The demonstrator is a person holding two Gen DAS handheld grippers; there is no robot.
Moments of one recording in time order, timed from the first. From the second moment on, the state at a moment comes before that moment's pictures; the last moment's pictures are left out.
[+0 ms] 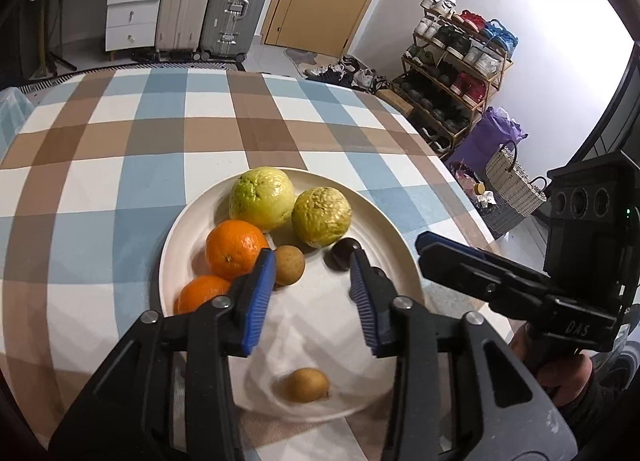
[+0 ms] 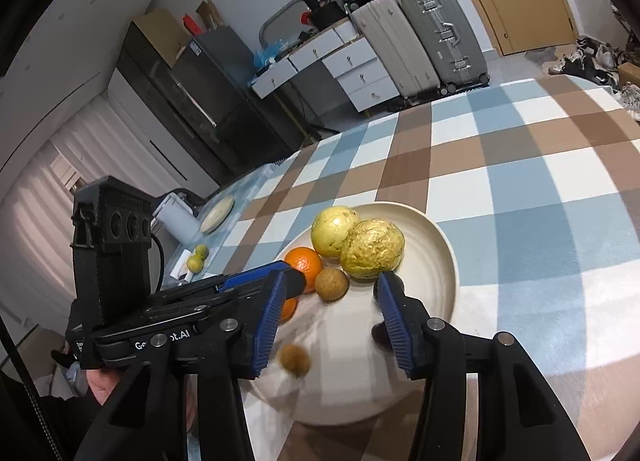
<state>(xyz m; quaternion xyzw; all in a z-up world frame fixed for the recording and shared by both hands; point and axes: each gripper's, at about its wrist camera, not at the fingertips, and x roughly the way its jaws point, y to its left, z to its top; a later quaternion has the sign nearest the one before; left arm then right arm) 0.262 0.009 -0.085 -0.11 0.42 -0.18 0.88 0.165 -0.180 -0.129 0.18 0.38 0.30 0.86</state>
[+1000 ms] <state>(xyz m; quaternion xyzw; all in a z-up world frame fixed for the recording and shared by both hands) 0.119 0.021 -0.027 -0.09 0.36 -0.11 0.92 0.046 -0.197 -0.080 0.14 0.32 0.28 0.89</state>
